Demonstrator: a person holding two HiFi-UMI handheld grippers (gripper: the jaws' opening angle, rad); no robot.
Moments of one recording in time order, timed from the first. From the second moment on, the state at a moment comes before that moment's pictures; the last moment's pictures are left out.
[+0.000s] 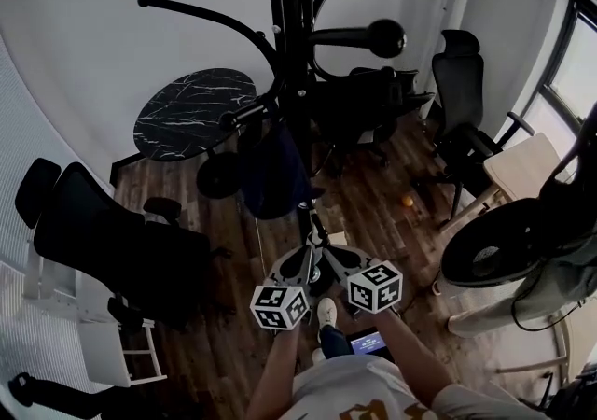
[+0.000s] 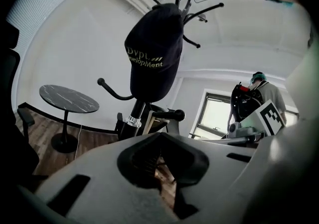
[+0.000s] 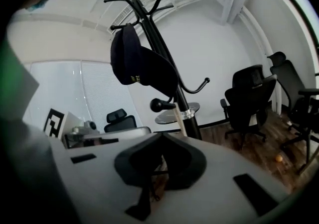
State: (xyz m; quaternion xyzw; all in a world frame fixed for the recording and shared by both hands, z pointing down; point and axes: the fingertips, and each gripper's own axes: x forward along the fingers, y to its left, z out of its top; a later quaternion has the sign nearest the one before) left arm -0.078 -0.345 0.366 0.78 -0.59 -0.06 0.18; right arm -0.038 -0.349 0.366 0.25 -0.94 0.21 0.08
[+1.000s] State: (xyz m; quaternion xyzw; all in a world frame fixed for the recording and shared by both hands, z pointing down) left arm -0.028 -0.227 0.291 0.76 -0.62 -0.10 0.14; right arm 0.044 -0.236 0.292 0.24 -0.96 0.15 -0.01
